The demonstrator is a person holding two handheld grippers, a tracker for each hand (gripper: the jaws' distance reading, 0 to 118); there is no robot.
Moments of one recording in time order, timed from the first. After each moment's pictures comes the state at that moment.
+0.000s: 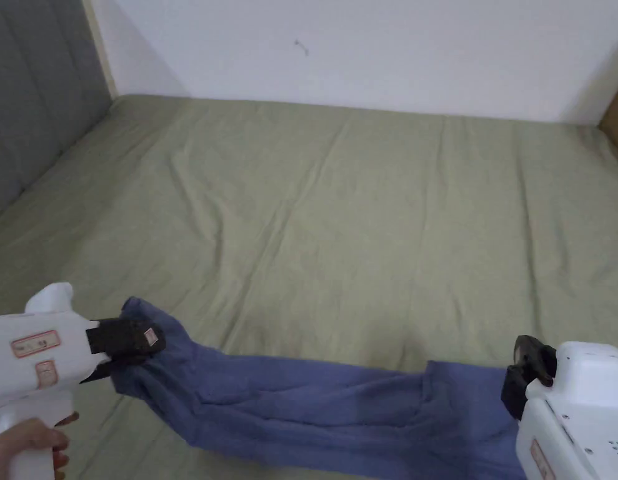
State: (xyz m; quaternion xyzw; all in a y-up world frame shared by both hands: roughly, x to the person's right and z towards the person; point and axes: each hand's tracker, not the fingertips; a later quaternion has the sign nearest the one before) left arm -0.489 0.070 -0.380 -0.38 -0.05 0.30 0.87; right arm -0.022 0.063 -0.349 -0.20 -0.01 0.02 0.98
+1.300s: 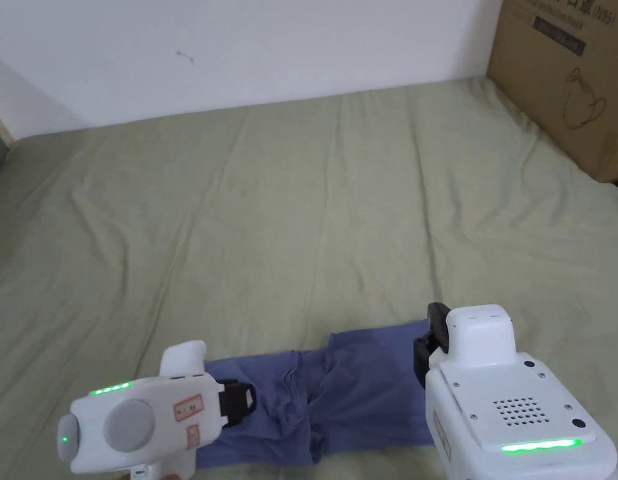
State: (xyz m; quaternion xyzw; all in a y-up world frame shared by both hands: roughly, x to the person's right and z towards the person) left arm -0.260 0.004 -0.386 -0.49 -0.16 0.16 0.84; right arm 0.030 0.056 -0.324 -0.18 -0.01 0.00 0.98
